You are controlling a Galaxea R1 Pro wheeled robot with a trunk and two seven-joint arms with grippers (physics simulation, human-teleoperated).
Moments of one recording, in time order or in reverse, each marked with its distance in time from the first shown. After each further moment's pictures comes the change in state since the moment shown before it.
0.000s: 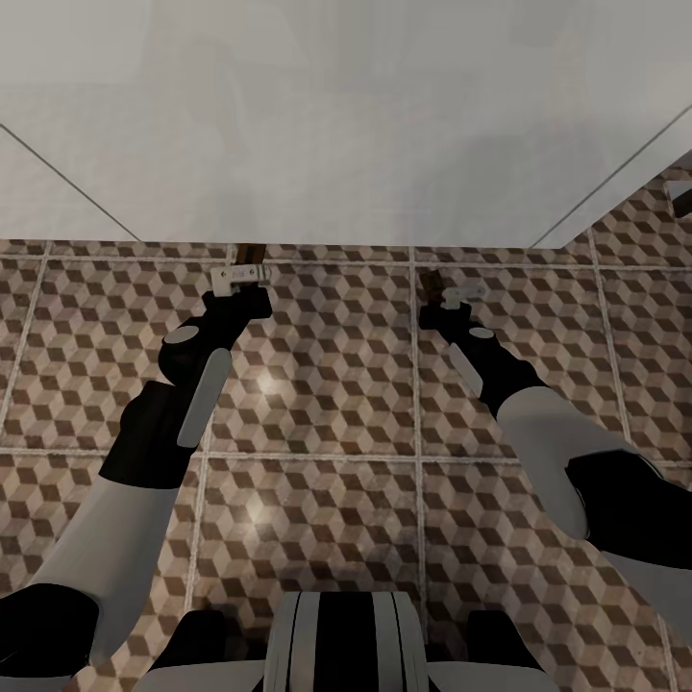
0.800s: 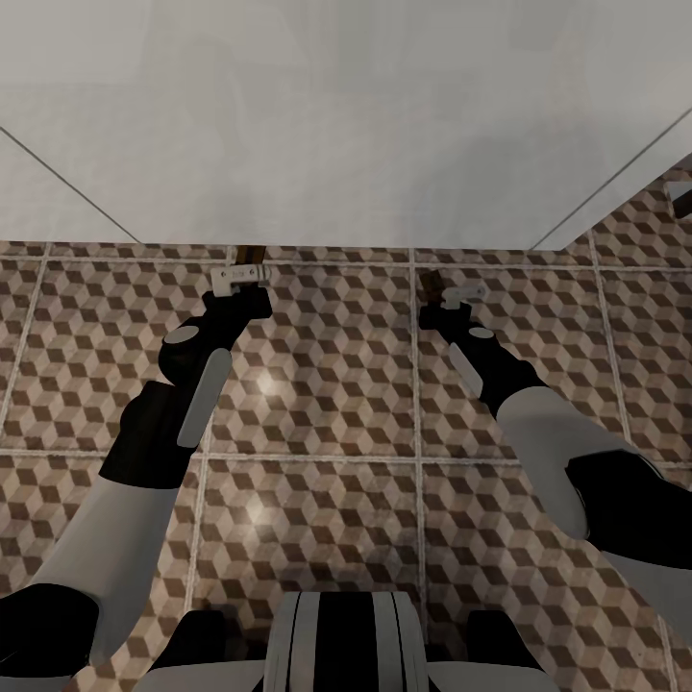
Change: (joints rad) left arm 0.000 0.000 0.000 0.001 0.000 0.000 0.000; right arm 0.000 0.000 0.001 0.000 0.000 -0.001 0.000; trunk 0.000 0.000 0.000
